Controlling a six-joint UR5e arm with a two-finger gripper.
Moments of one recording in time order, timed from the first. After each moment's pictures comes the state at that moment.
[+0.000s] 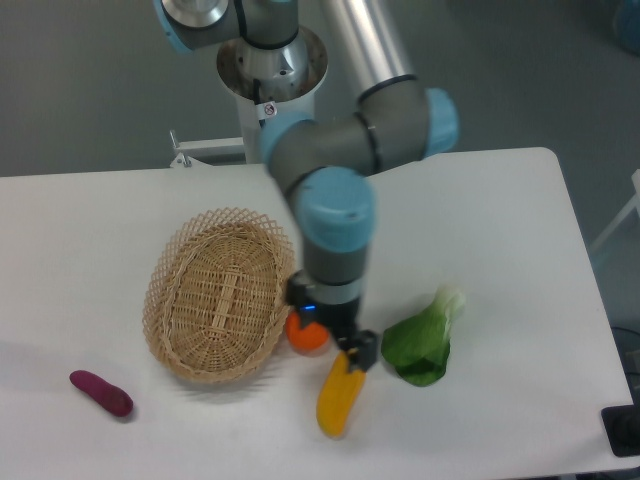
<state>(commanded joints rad) 2.49 -2.02 -1.50 -1.05 1.48 1.38</state>
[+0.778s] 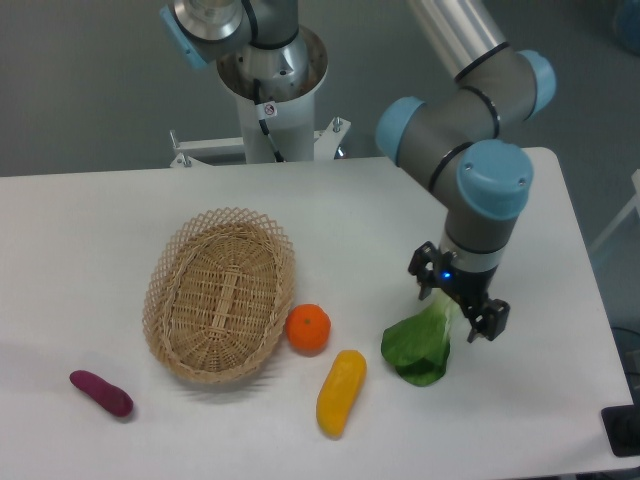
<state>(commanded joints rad) 2.64 -2.03 -1.50 -1.04 1.49 1.55</state>
